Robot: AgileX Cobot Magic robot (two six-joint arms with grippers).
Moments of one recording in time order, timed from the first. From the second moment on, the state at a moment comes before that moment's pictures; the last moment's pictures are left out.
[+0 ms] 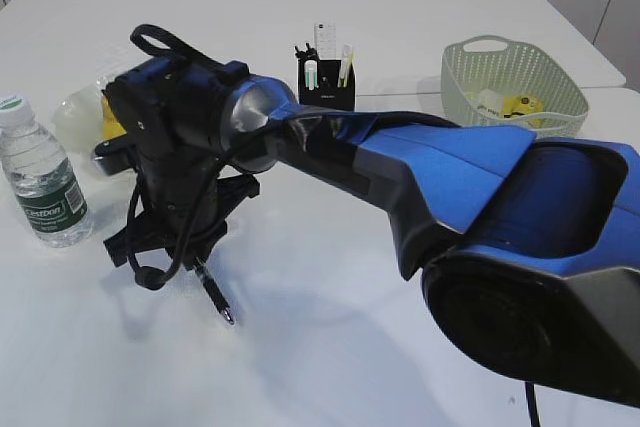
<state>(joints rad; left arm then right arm) -0.23 1.42 -1.54 0.39 1.25 -0.26 0.82 2.57 -2.35 -0.05 1.23 0.23</state>
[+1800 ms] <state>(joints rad) -0.23 1.42 -1.54 0.39 1.25 -0.26 0.74 2.46 -2.51 -0.26 1.25 0.23</state>
